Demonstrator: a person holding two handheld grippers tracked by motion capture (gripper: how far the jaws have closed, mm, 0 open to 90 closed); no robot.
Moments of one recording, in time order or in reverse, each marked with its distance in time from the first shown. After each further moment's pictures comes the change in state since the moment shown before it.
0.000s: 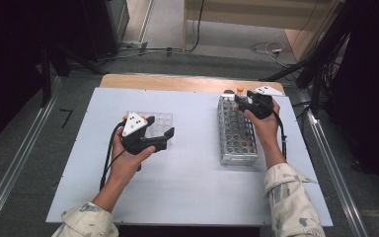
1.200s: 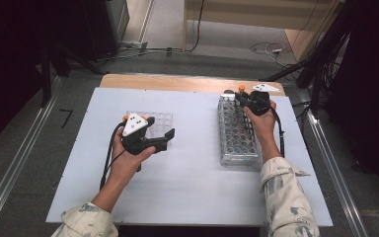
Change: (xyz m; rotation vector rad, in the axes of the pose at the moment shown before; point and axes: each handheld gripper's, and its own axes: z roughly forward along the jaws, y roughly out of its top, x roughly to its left) left arm 0.001 -0.001 0.001 0.020 -0.006 0.000; right arm -0.009 0.000 0.020 0.027 0.054 0.013
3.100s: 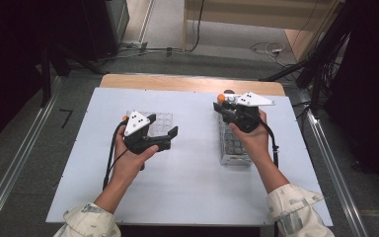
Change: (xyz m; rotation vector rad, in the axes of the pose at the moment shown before) left arm -0.013 0.013 -0.003 -0.051 -0.004 -0.006; right arm 0.115 0.027 -0.088 -0.080 0.211 -0.147
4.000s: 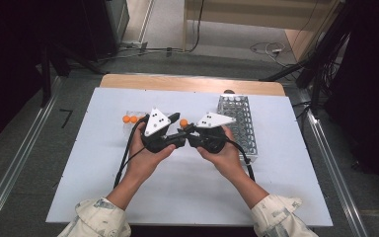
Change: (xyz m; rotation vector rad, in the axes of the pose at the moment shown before) left arm -0.036 0.015 0.018 0.000 -0.047 0.137; right arm 0.088 -0.015 0.029 0.087 0.229 -0.081
